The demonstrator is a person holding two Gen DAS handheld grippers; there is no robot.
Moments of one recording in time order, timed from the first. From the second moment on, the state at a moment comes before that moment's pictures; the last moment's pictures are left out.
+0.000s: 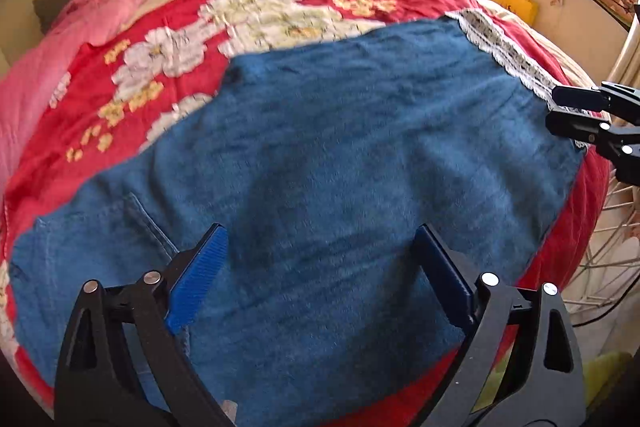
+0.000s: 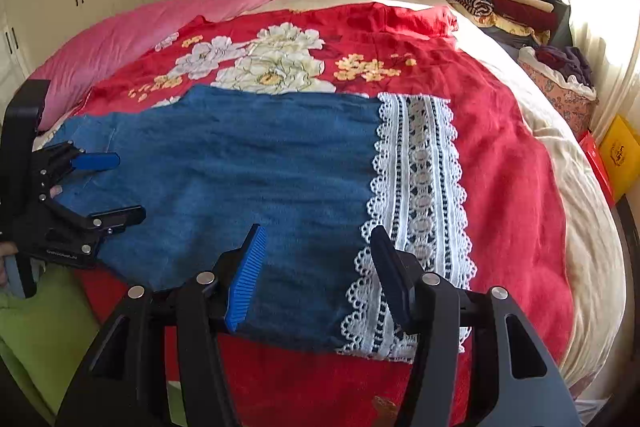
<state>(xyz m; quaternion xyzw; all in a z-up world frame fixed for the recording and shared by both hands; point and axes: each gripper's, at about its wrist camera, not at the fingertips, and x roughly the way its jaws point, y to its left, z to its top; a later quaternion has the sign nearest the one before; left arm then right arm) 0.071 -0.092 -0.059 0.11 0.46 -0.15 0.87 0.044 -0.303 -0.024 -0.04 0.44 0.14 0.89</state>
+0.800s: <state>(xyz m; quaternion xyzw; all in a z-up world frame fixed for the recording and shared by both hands) 0.056 -0.076 -0.037 0.08 0.46 -0.11 0.88 0.033 -0.333 -0.025 0.02 0.45 0.13 0.88</state>
